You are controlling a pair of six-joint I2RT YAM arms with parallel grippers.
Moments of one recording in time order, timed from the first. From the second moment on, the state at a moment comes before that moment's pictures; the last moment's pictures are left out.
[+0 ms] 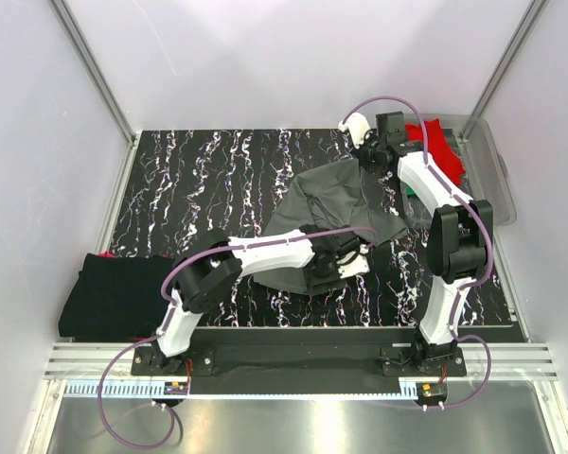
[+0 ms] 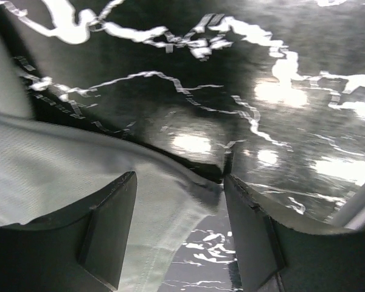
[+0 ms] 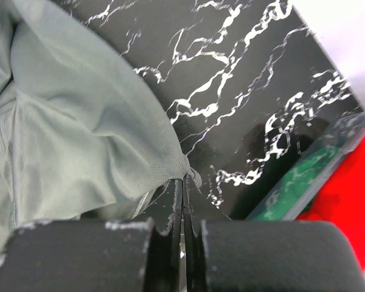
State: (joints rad) left arm -1.07 2.06 1.53 -0.80 0.03 0.31; right arm 0.20 1.94 1.66 -0.43 -0.21 -0.62
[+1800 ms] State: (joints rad) left arm -0.53 1.28 1.46 -0.87 -0.32 0.64; right arm 0.14 1.39 1.62 -0.65 -0.42 -0.36
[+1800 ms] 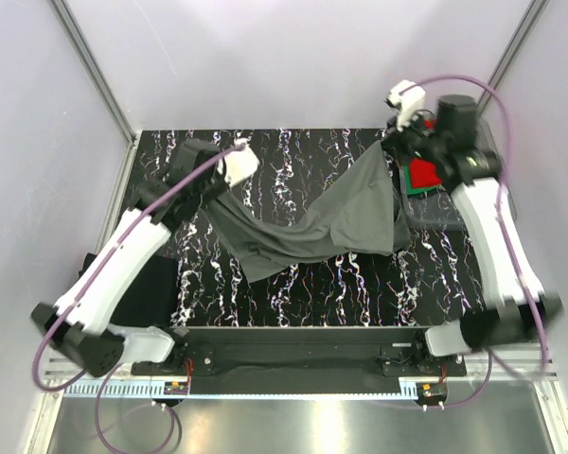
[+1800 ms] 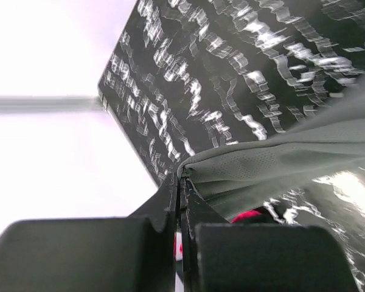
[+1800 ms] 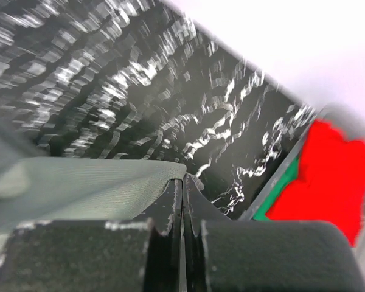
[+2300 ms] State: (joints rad) left arm -0.30 2.14 1.79 -0.75 -0.37 0.54; right arm 0.03 2.35 2.27 -0.89 -0.43 -0.49
